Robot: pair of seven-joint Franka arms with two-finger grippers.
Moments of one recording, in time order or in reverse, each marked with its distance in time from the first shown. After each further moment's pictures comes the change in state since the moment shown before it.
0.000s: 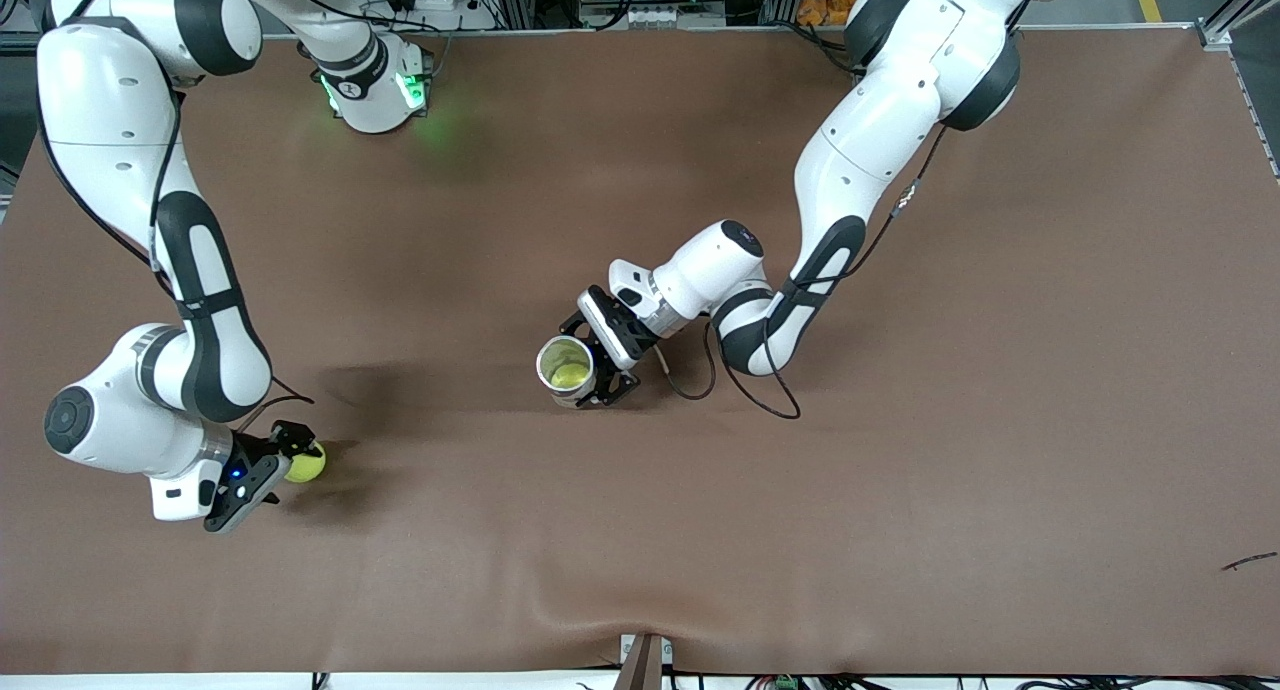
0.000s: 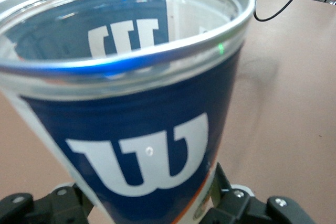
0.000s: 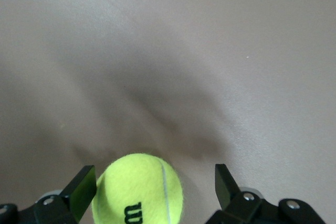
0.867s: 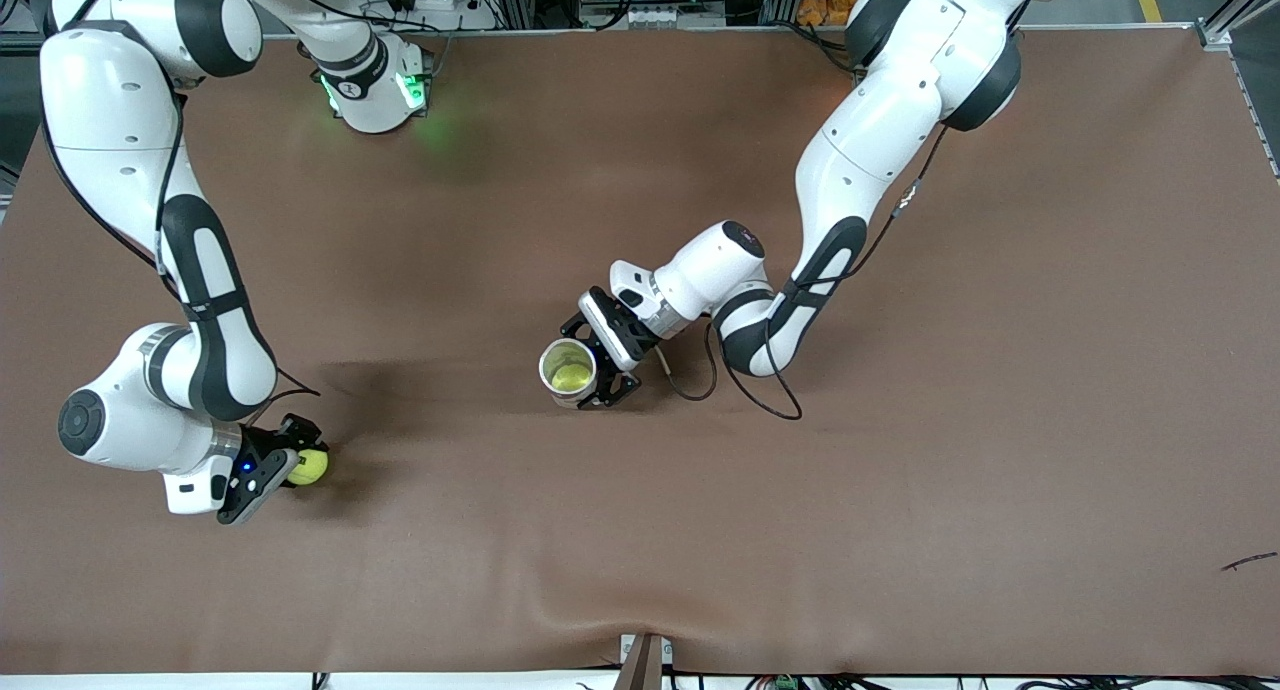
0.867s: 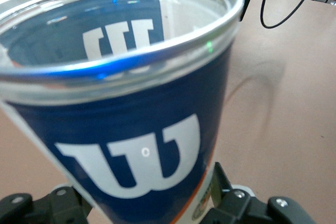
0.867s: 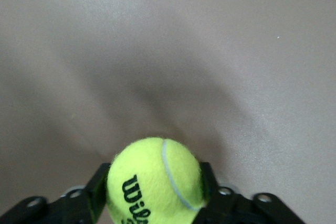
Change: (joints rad) left arm 0.004 0.000 0.000 0.001 0.000 0.001 0.000; right arm -0.002 -0.001 0.000 -0.019 0.001 -0.039 0.013
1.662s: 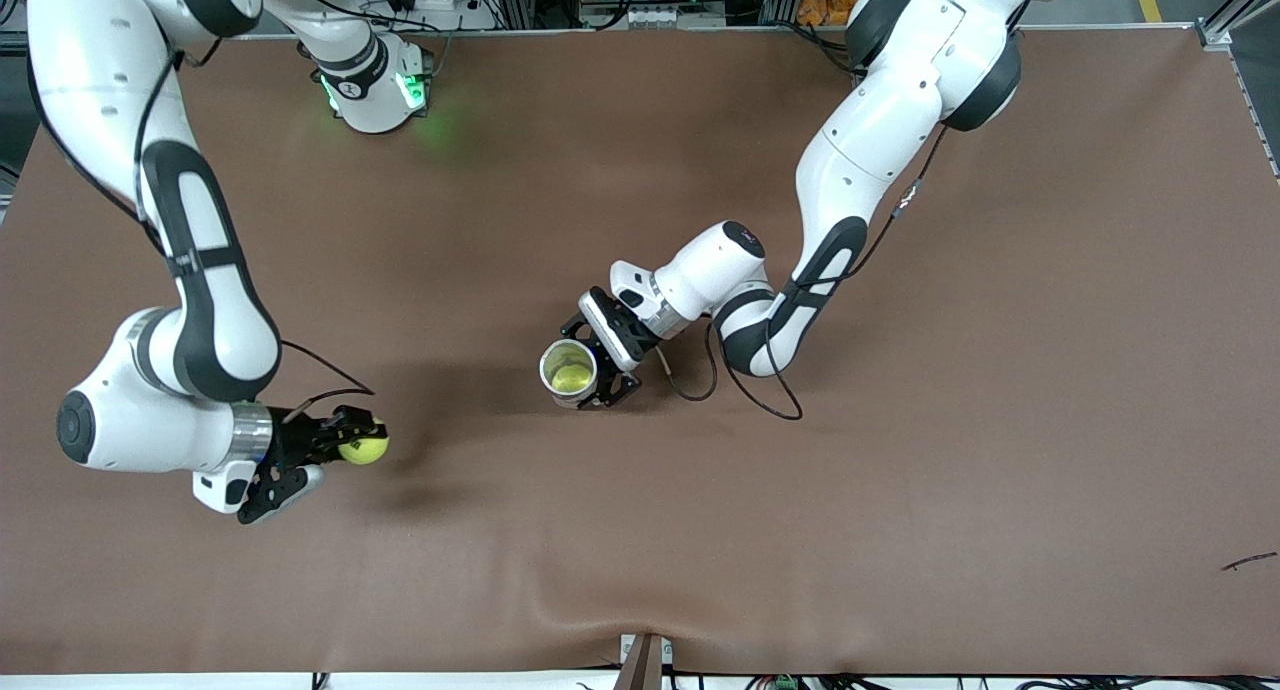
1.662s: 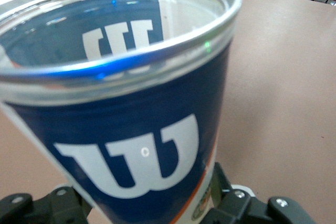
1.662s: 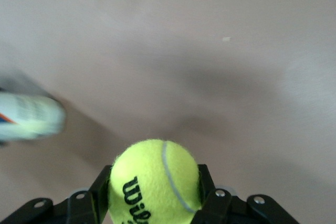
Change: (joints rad) left arm -0.002 0.000 0.000 0.001 0.000 0.000 0.000; right arm 0.021 -0.132 0.166 0.068 0.096 -0.292 0.659
